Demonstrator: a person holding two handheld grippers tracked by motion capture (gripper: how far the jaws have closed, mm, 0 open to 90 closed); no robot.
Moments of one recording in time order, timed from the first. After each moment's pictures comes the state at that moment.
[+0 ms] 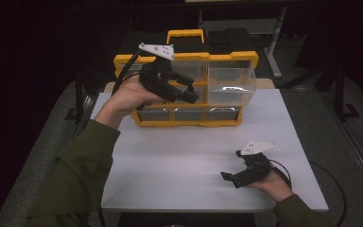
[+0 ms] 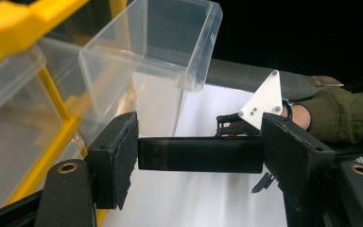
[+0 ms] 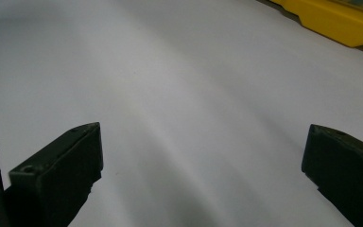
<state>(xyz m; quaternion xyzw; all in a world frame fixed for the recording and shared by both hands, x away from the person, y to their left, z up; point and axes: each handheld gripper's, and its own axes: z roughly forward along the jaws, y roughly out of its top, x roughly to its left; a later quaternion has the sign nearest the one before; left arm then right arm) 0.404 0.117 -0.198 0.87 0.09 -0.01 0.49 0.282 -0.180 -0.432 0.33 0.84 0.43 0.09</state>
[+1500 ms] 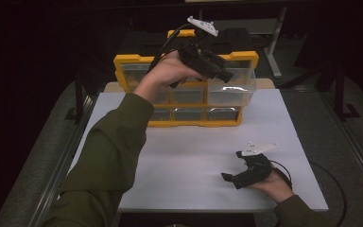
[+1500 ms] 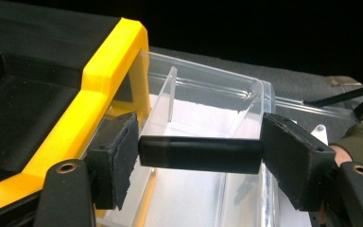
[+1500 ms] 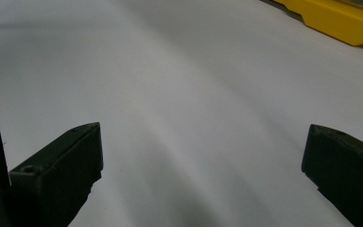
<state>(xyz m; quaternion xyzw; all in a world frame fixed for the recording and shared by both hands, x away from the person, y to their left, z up) 0.448 0.031 -0.176 0.88 0.09 0.01 0.47 0.280 -0.182 -0.432 0.33 0.84 0.43 0.09</state>
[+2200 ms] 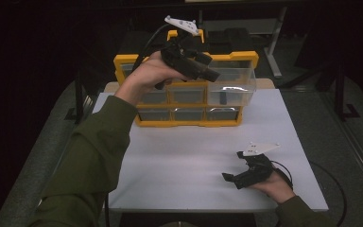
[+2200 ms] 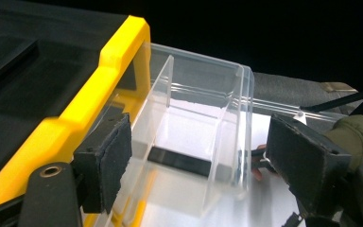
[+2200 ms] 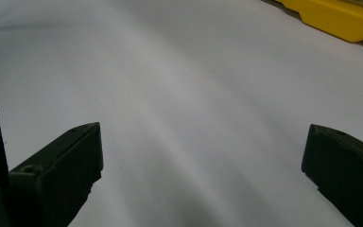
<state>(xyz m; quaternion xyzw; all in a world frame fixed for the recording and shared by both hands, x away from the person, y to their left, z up) 0.436 0.074 -0.169 0.87 0.09 0.01 0.49 0.280 -0.185 -0.434 0.33 0.83 0.43 0.08</state>
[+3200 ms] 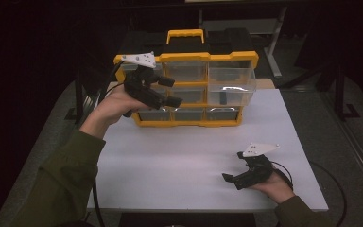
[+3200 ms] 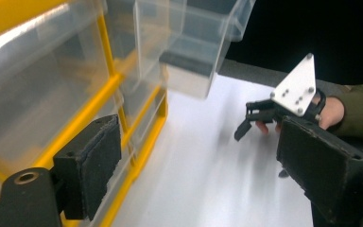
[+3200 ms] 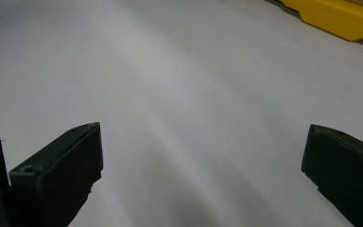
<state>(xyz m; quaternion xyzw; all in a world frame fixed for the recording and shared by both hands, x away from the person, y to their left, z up) 0.398 0.158 -0.222 0.86 0.14 0.04 0.50 0.278 -0.185 -0.435 0.33 0.83 0.43 0.09</state>
